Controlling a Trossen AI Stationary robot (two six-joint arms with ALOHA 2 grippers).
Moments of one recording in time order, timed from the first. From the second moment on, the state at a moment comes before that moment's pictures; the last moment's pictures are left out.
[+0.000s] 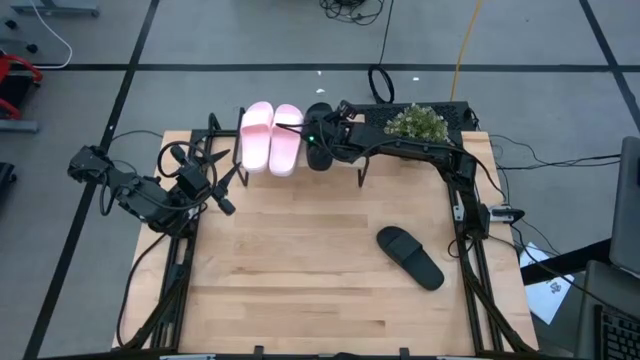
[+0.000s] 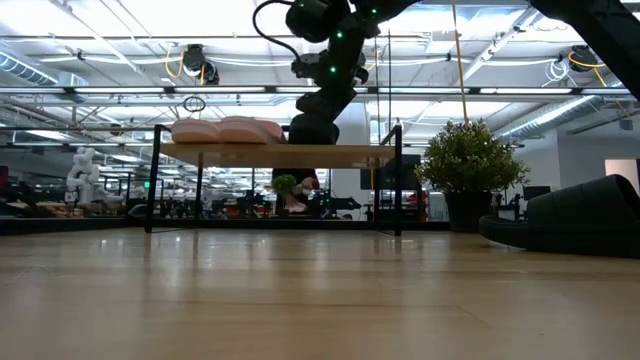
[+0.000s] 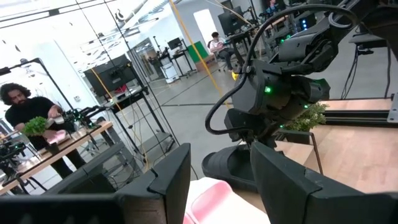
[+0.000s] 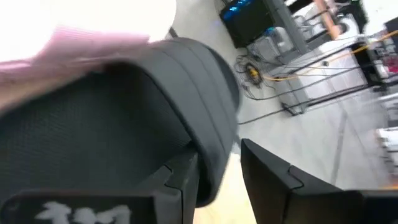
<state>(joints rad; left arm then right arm) -0.53 0.87 1.02 -0.23 -1.31 0.29 -0.30 2.06 1.92 -0.77 0.80 -0.10</state>
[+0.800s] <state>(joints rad) -0.53 0.87 1.02 -0.23 -1.31 0.28 -0.30 2.06 1.92 -0.69 0.76 -0.11</state>
